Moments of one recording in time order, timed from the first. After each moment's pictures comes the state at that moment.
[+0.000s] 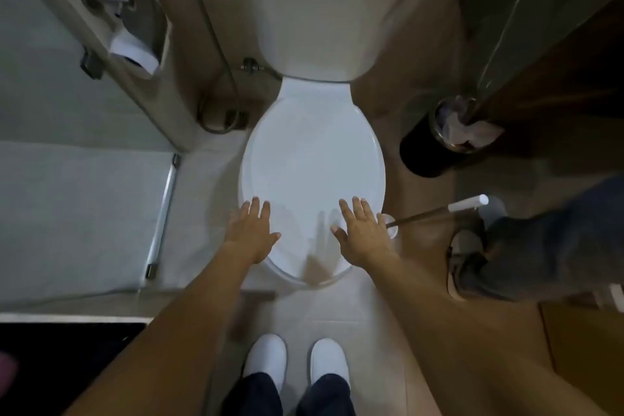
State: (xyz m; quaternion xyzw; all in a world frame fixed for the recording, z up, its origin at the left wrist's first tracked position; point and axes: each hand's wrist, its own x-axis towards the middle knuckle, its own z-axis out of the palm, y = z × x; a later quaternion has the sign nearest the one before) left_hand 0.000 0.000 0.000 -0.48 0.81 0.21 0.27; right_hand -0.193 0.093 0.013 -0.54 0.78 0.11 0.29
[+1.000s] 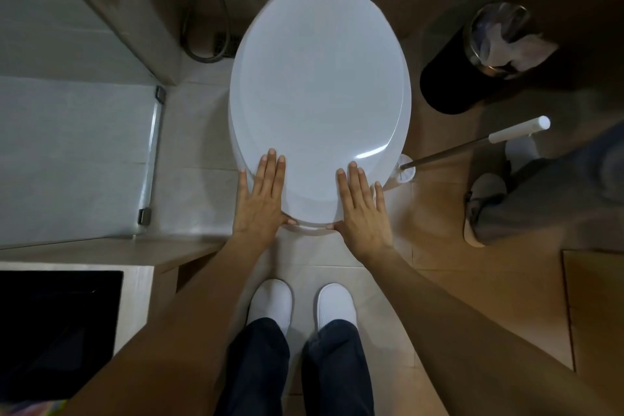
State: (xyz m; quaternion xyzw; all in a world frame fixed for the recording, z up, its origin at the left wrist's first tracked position) left_hand 0.010 0.067 -0.111 -0.45 0.88 0.06 0.16; right_hand -0.163 0.162 -0.099 -0.62 0.76 0.11 0.16
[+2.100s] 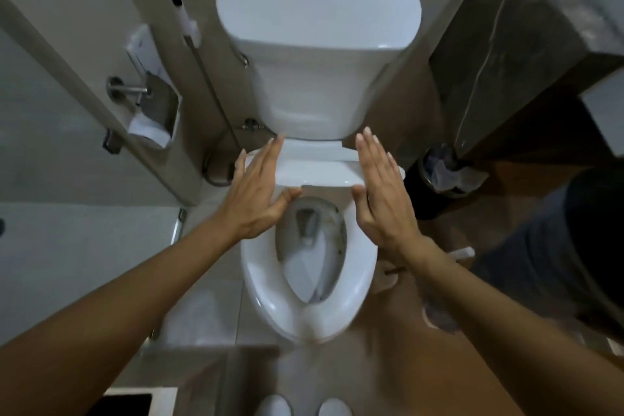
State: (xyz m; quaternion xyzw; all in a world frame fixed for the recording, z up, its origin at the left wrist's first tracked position) left_hand -0.046 -0.113 0.147 -0.36 0.90 0.20 -0.16; right_hand -0.252 -0.001 0.157 -0.66 0.70 -0.26 0.04
